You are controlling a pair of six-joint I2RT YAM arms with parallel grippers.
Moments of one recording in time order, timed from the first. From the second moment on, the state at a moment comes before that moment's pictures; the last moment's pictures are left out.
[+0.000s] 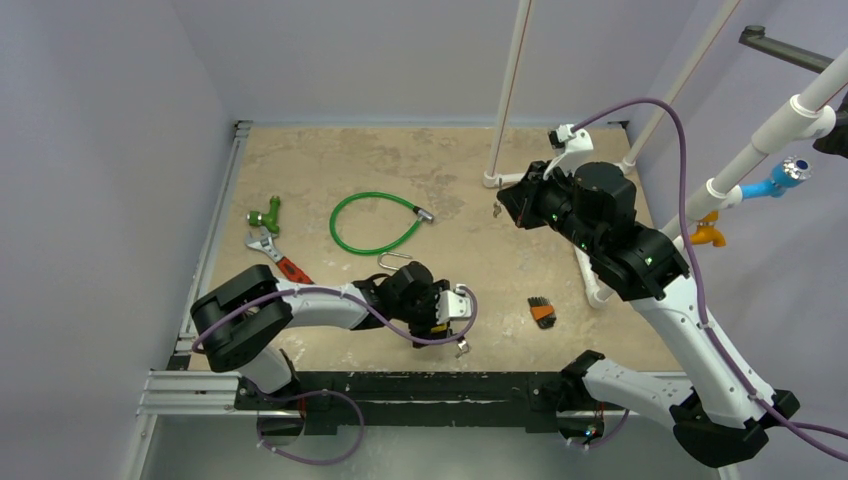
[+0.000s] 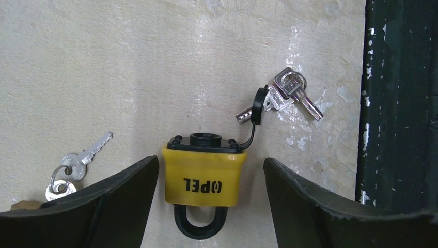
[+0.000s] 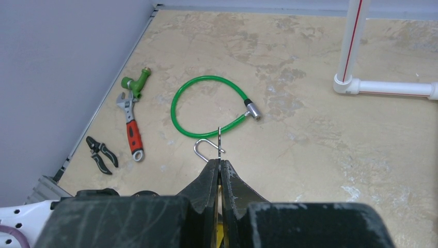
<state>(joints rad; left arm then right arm) -1.02 1.59 0.67 0.12 0.33 0.39 0.61 1.00 1.36 -0.65 0.09 0.39</state>
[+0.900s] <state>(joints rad) -0.89 1.49 0.97 -0.45 0.33 0.58 0.61 1.08 1.39 -0.66 0.05 0.38</state>
